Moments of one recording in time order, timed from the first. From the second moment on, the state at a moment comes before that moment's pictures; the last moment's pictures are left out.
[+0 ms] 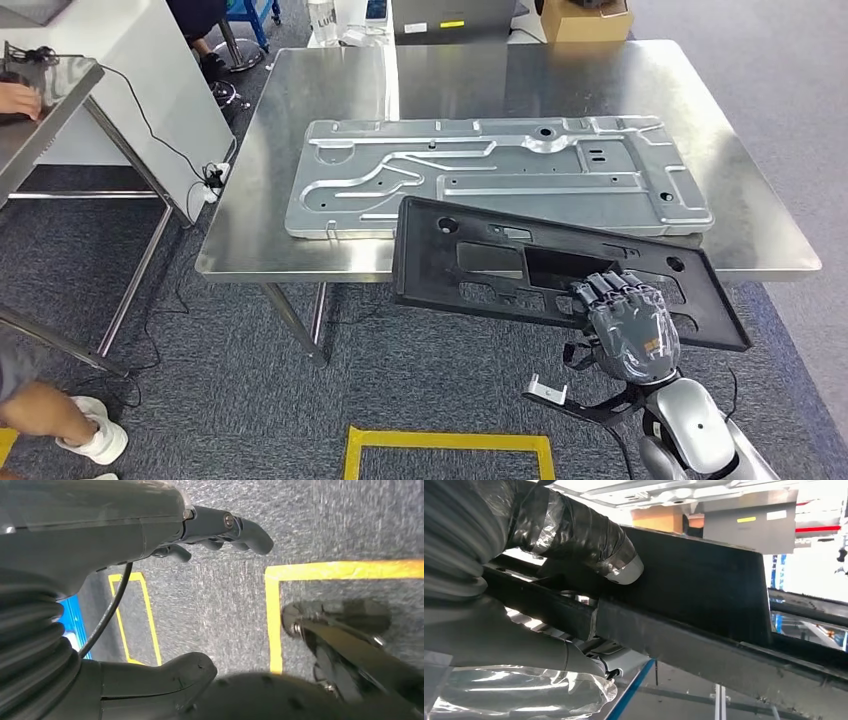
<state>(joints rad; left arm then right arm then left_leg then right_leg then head) -0.05 -0.12 1.10 -0.20 -1.20 -0.03 -0.01 0.08 -0.43 0.16 -1.84 1.27 -0.50 0.00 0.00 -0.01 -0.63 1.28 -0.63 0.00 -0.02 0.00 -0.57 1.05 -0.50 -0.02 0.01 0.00</state>
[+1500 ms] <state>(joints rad) -0.05 -0.12 1.12 -0.20 -1.21 -0.04 0.01 0.05 -0.42 0.22 -1.76 1.33 -0.45 0.01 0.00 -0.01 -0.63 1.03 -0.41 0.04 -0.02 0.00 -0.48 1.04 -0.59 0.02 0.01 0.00</state>
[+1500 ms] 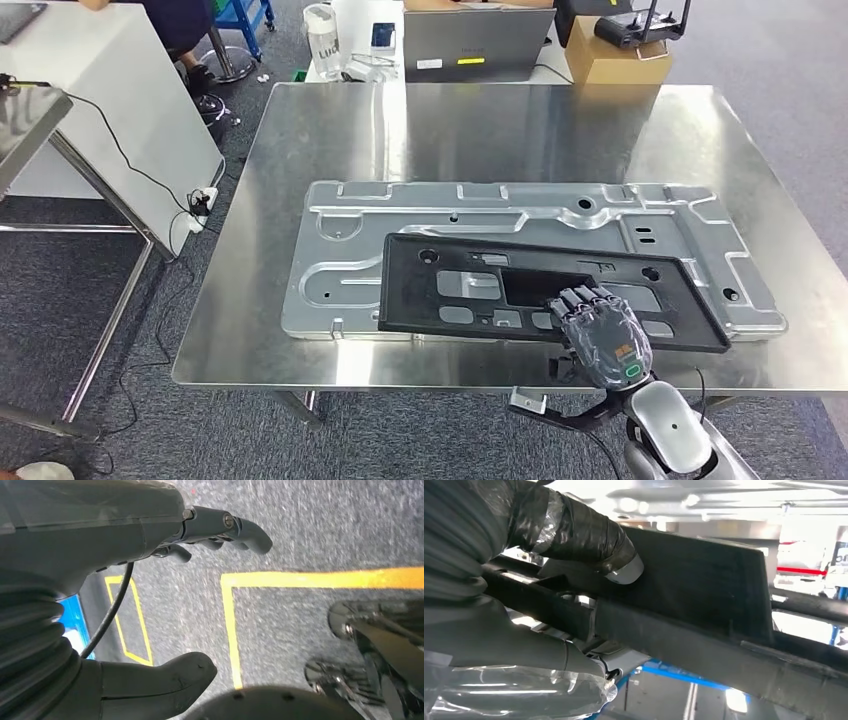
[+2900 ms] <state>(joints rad) -0.06 -0.11 1.16 -0.20 -1.18 -0.11 0.02 -0.45 -0.30 0.42 -1.10 1.28 -0.37 0.02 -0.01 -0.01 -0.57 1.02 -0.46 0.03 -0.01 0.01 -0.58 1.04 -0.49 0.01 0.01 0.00</state>
